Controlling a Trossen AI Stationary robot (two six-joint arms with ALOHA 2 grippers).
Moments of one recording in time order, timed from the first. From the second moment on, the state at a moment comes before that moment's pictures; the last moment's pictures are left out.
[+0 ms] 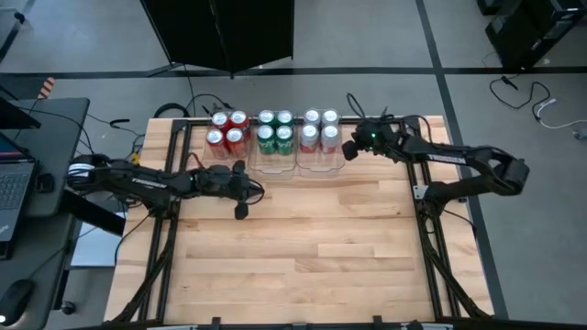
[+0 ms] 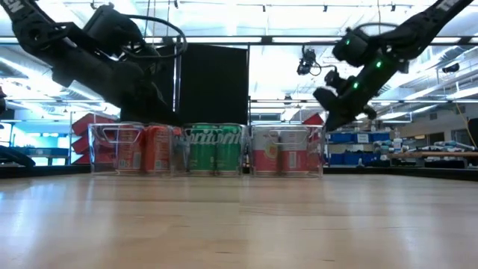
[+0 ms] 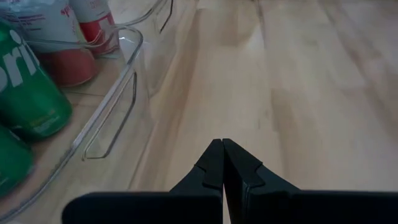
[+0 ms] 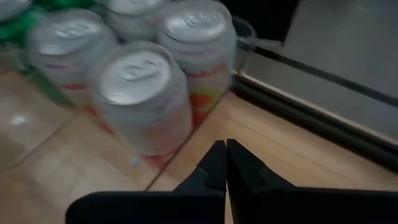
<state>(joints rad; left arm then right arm) 0.13 1.19 0.34 0.40 0.00 0.00 -0.61 1.23 0.62 -0.06 0.25 0.29</state>
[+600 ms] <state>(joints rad) 0.11 1.06 0.51 -0.04 -0.06 -0.02 -0.67 1.62 0.61 0.34 0.12 0.35</state>
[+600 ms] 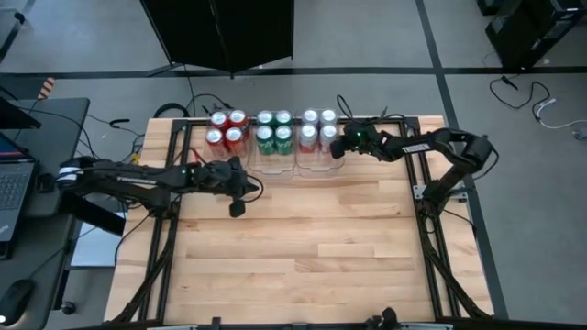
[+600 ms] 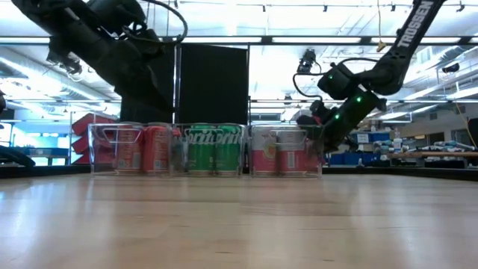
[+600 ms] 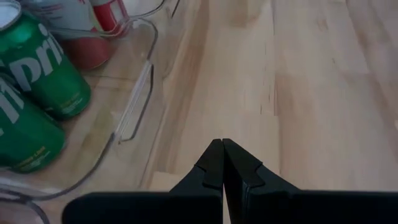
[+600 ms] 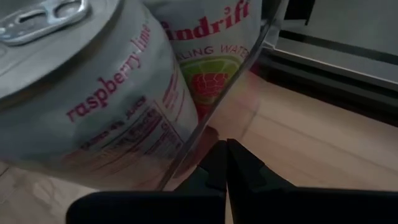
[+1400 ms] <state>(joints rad) 0.19 0.99 0.41 0.20 0.12 0.02 -0.69 1.42 0.61 0.18 0.08 0.18</state>
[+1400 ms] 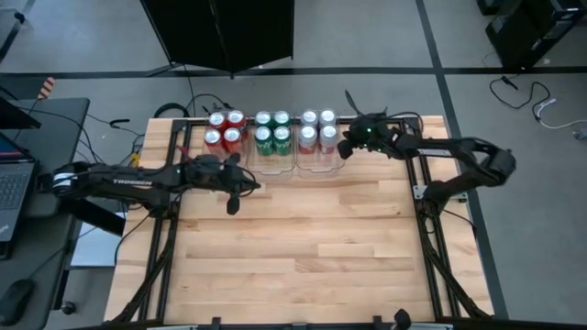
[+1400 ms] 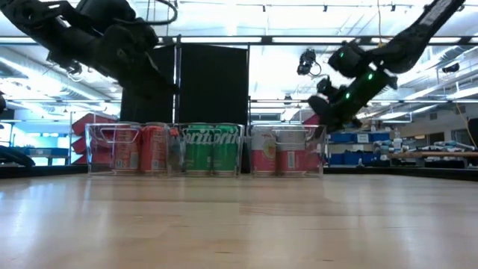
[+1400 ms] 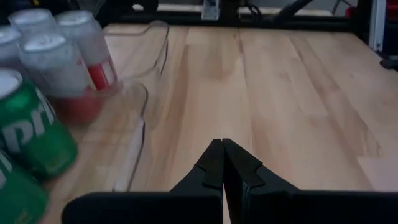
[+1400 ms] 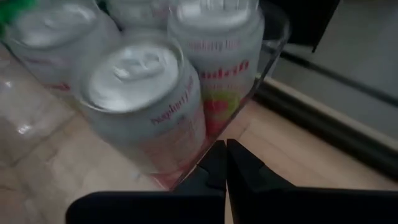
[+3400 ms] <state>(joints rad) 0.19 0.57 0.01 0.66 0.22 0.02 -0.26 0.57 0.14 0.15 -0.04 -0.03</state>
